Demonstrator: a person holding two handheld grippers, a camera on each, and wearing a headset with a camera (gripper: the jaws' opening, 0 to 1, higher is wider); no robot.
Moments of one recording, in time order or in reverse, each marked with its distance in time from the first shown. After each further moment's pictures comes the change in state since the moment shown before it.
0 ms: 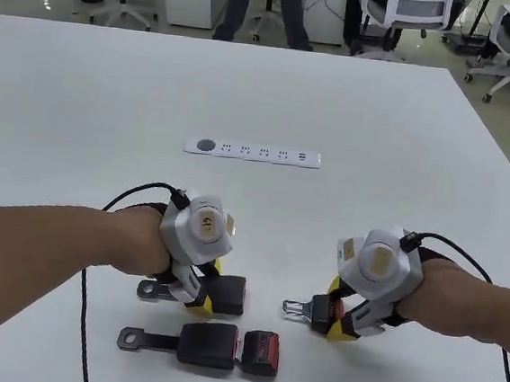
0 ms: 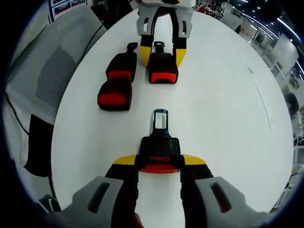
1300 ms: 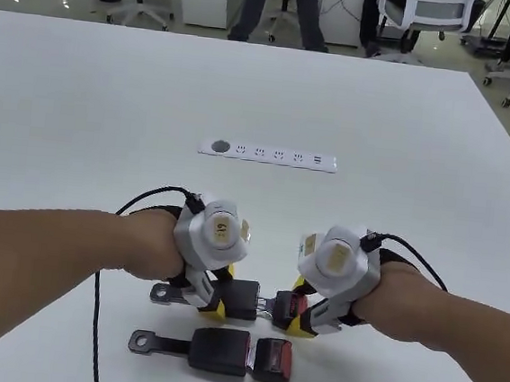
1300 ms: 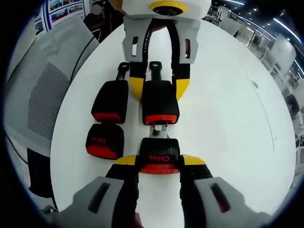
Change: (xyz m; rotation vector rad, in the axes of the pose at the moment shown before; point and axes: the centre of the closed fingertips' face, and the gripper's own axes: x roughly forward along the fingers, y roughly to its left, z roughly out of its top) left arm 0.002 0.000 0.003 0.014 -0.011 -0.004; right arm 0.026 -0.005 0.064 0.023 -0.072 0.008
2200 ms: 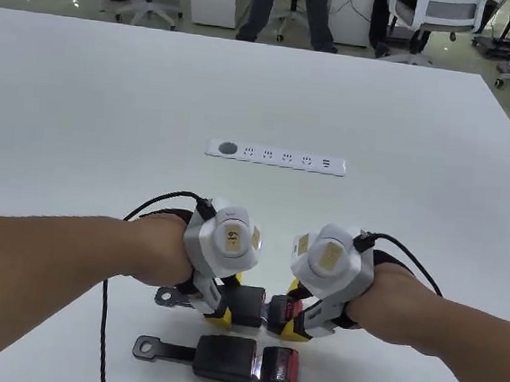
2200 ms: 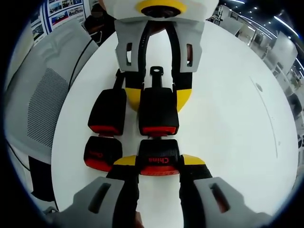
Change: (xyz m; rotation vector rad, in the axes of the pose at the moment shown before) left arm 0.001 0.002 -0.001 0.014 0.019 -0.003; right arm 0.009 -0.002 0.014 0.002 -0.004 0.023
